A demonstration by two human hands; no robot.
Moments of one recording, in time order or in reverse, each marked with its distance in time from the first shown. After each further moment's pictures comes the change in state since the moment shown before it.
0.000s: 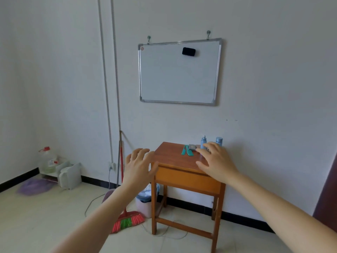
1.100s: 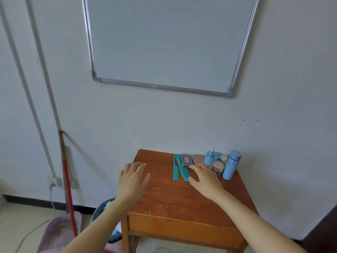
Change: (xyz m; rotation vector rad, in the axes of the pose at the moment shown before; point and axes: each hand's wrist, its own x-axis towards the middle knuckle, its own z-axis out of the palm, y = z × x) left_hand 0.332 -0.170 0.384 -0.222 -0.336 -0.108; right_hand 0.335 0.159 0.332 0.222 -0.288 0.408
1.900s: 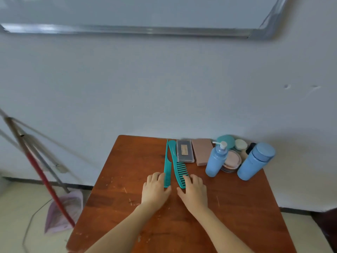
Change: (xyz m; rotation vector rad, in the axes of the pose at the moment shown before) left_hand 0.123 0.022 0.254 0.069 -0.493 -0.177; right_hand 0.118 0.109 0.173 0.073 -0.190 0.277
